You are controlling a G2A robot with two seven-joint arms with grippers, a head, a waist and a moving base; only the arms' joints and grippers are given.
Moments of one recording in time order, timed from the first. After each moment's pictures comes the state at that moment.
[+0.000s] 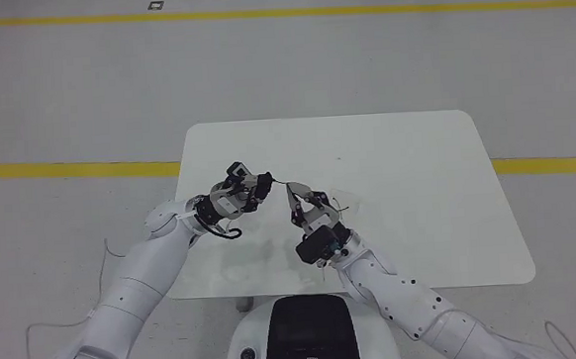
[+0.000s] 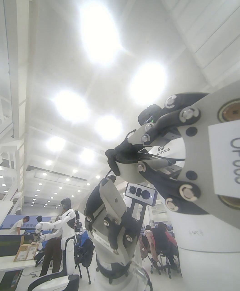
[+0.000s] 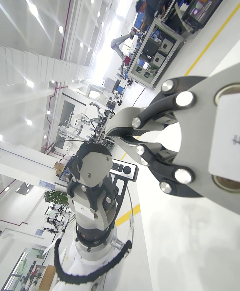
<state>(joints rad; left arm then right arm) 1.10 -1.13 -1.01 -1.16 -1.21 0.06 -1.33 -1.29 -1.22 0.68 -1.44 -1.57 0.34 -0.68</state>
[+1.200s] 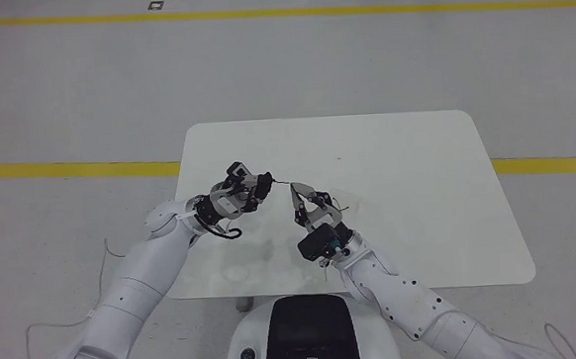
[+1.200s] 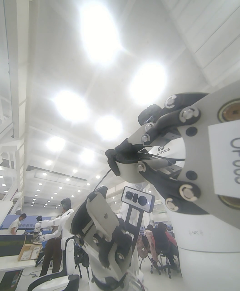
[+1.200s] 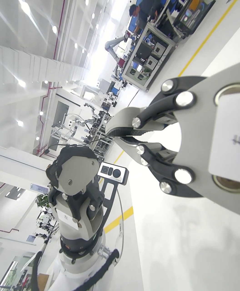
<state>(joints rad) 1.10 -1.13 -1.01 -1.16 -1.21 0.06 -1.33 -1.30 -1.23 0.70 -1.41 -1.57 0.34 -0.67</state>
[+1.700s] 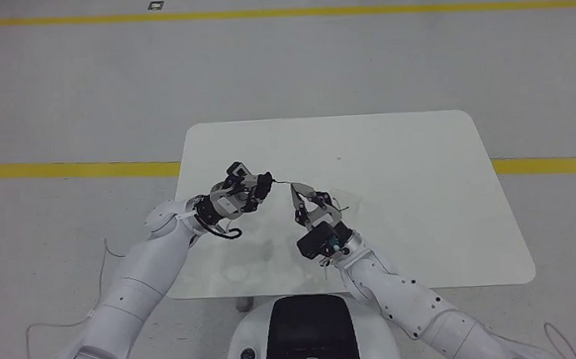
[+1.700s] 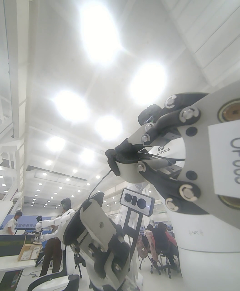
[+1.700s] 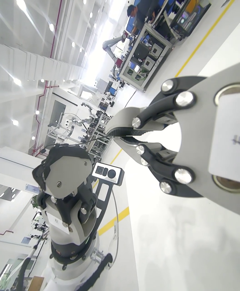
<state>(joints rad) 1.10 -1.13 -1.01 -1.16 -1.21 0.06 -1.33 -1.30 -1.23 0.69 -1.40 -1.57 0.34 -0.65</state>
